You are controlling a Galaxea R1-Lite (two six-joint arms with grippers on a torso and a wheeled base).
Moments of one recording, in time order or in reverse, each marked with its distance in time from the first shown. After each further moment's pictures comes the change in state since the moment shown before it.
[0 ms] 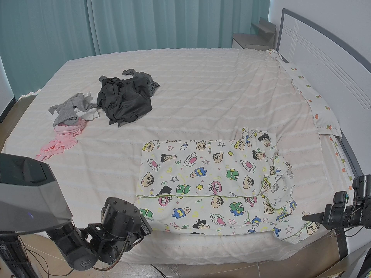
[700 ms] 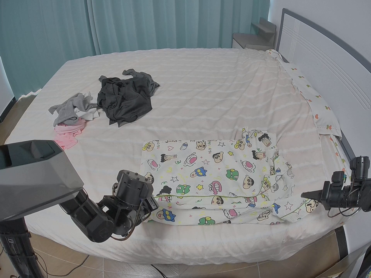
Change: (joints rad) left arm 0.097 0.078 -0.320 0.237 -0.004 0.068; right arm 0.028 0.070 -0.205 -0.001 -0.002 0.121
